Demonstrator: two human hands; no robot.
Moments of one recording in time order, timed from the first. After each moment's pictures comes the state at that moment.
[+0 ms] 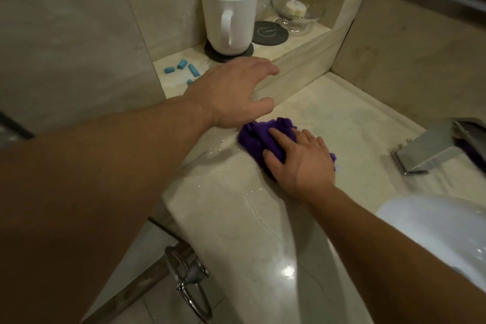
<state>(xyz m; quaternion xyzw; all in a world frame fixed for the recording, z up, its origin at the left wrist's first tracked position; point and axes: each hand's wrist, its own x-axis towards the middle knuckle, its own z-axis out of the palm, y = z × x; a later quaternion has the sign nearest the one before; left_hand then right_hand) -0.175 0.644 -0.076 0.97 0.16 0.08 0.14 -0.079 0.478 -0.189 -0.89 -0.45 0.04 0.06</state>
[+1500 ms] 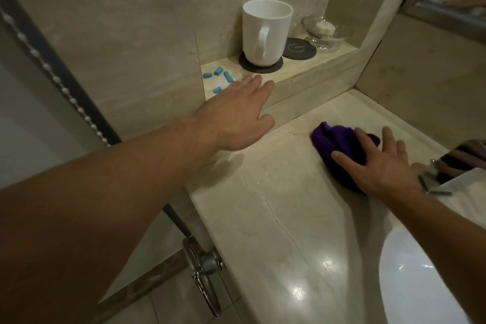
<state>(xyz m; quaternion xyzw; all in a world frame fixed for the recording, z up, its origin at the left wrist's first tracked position) -0.224 0.620 -0.066 0.96 0.27 -0.01 0.10 -0.003 0.424 -0.160 -0.93 -0.33 0.14 0.02</state>
